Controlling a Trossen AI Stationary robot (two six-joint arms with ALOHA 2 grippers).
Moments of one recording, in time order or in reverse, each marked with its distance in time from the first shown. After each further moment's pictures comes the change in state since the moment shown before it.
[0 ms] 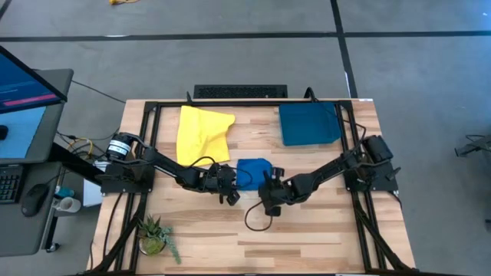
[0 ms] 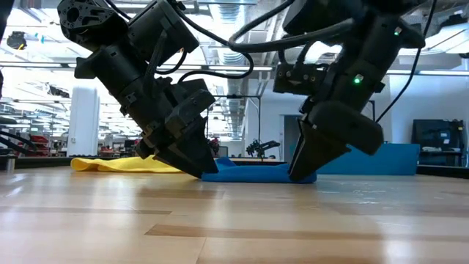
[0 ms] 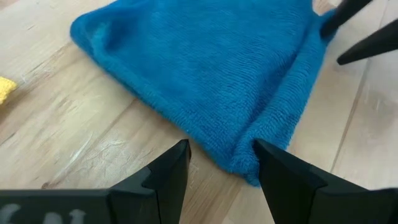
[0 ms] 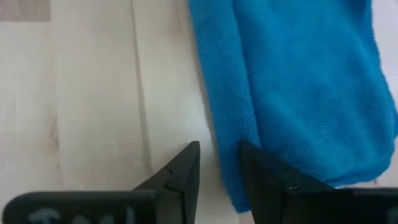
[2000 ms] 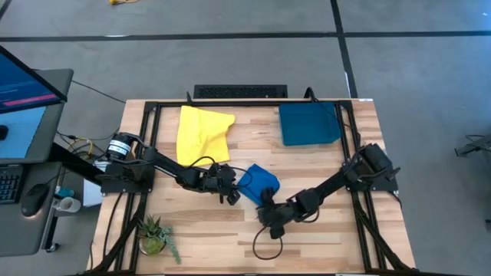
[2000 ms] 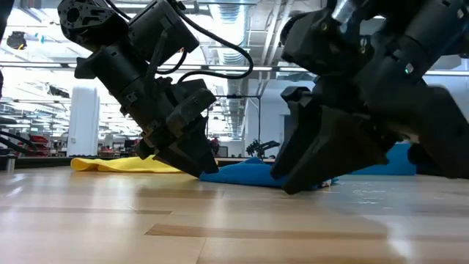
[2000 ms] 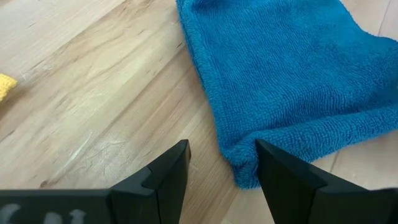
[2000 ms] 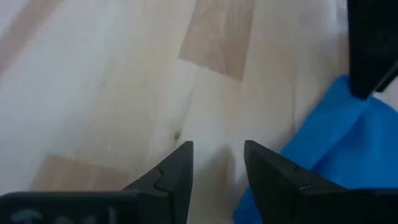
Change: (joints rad) left arm 0.000 -0.001 0.000 0.006 0.000 -0.022; right arm 0.163 0.067 -0.030 0.345 -0.025 -0.313
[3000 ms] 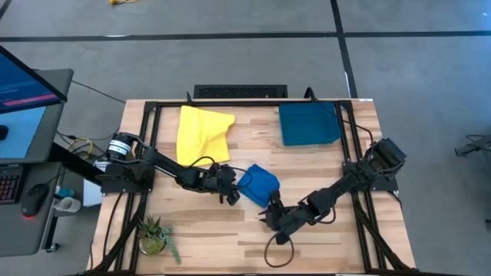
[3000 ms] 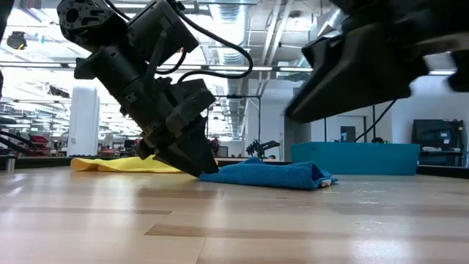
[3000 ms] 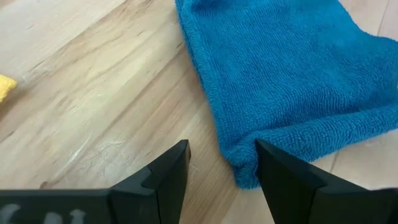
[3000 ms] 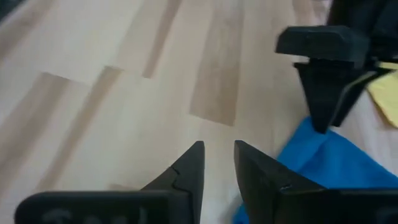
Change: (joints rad) left arm 0.000 -0.001 0.001 0.011 -0.005 0.003; right arm 0.075 -0.146 -0.056 0.064 0.073 0.041
